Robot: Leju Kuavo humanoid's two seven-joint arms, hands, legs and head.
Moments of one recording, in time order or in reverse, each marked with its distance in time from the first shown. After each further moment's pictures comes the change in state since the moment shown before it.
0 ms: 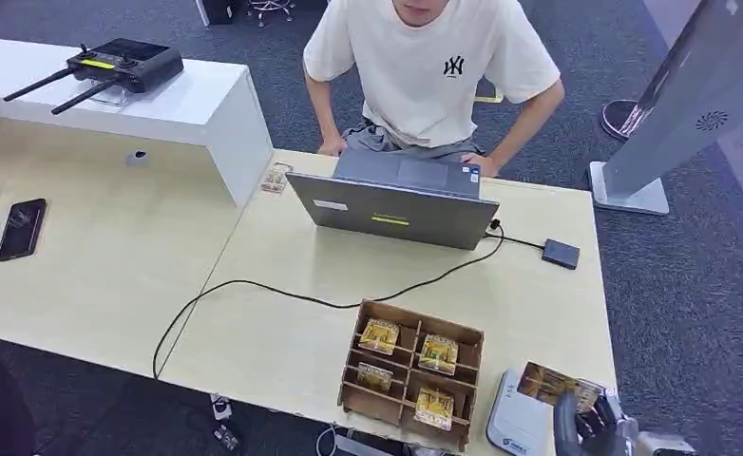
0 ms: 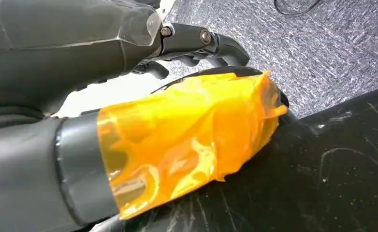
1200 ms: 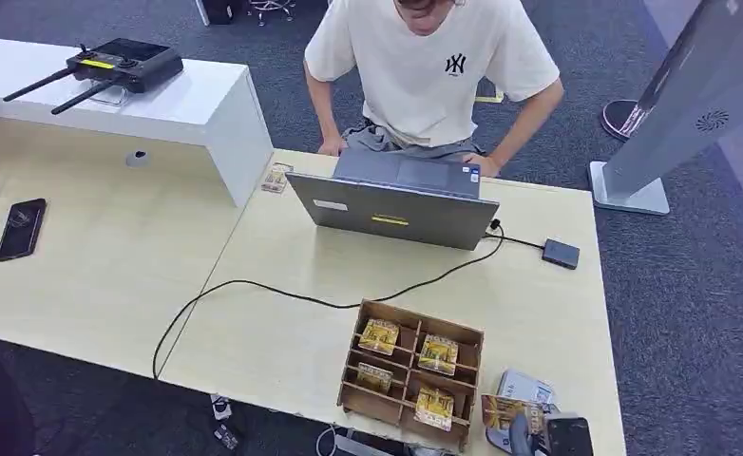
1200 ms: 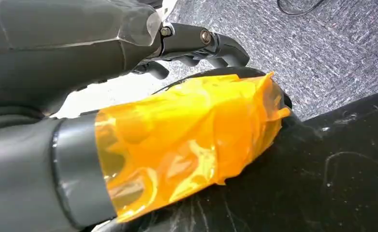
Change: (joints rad) left arm 0.000 0.000 0.001 0.000 0.002 0.008 0.013; right arm -0.083 -0.088 0.130 0.236 0.171 -0.096 0.196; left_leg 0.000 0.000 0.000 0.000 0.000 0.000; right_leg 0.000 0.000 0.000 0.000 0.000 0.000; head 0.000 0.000
